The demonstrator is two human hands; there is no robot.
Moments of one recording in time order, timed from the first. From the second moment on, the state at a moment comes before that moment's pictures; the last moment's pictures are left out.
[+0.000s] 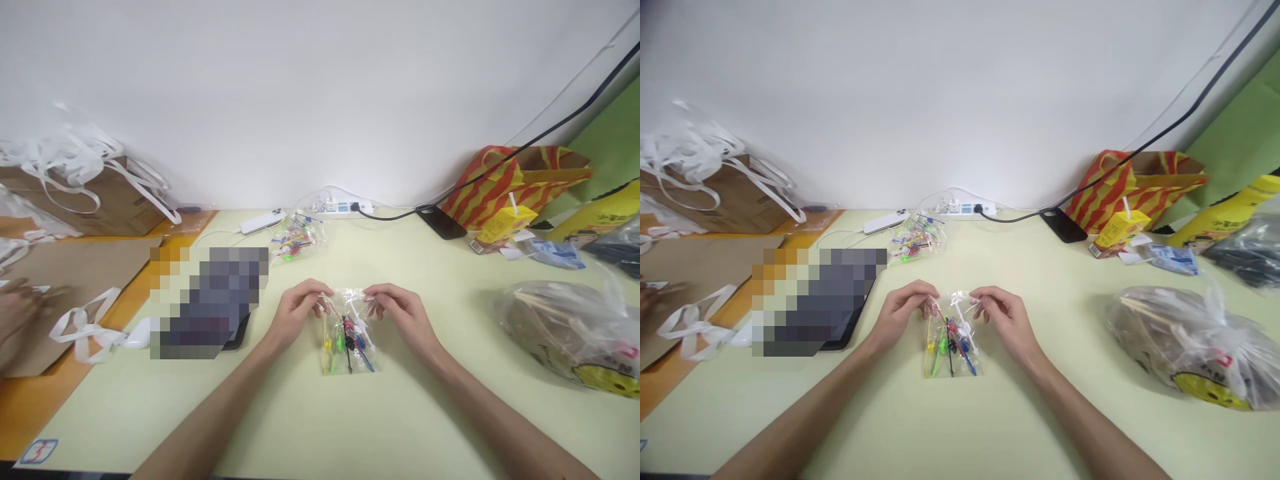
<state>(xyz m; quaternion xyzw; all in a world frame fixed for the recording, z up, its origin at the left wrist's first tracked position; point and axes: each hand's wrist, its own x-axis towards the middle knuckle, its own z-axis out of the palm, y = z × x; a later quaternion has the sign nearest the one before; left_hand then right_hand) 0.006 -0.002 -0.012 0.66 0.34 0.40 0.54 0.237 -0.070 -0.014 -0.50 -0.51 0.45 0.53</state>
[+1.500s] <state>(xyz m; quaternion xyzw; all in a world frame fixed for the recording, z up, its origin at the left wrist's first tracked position) 0.012 -0.010 -0.012 0.69 0.36 0.30 0.55 0.228 -0.066 -0.023 -0.52 -0.55 0.50 0.41</state>
